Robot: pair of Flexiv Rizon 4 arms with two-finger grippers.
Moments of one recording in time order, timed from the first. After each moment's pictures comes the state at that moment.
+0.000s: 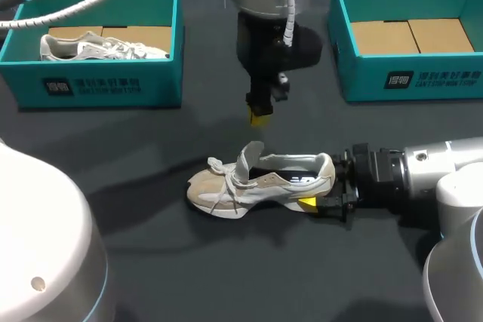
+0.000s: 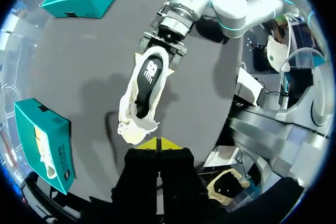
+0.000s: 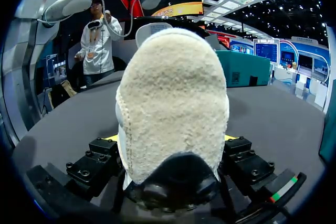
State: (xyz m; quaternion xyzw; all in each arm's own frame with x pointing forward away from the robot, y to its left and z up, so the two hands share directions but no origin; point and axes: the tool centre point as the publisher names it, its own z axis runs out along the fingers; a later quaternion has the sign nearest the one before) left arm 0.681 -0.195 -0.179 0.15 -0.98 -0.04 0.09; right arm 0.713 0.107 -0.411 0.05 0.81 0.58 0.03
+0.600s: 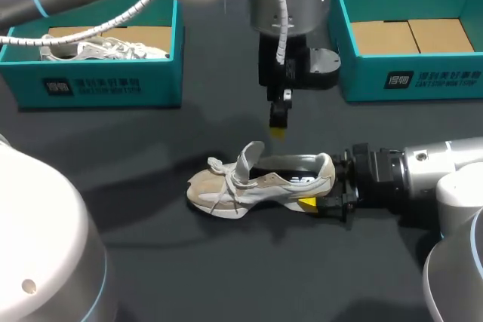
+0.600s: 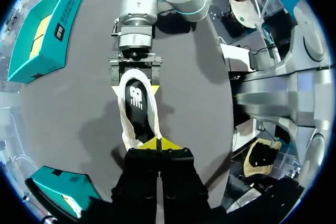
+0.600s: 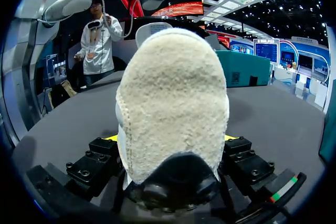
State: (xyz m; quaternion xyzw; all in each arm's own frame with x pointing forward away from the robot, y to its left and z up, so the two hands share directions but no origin) left arm 0.689 -0.226 -0.222 -0.06 -0.99 0.01 0.09; right arm 0.713 0.107 -0.411 0.05 0.81 0.58 0.03
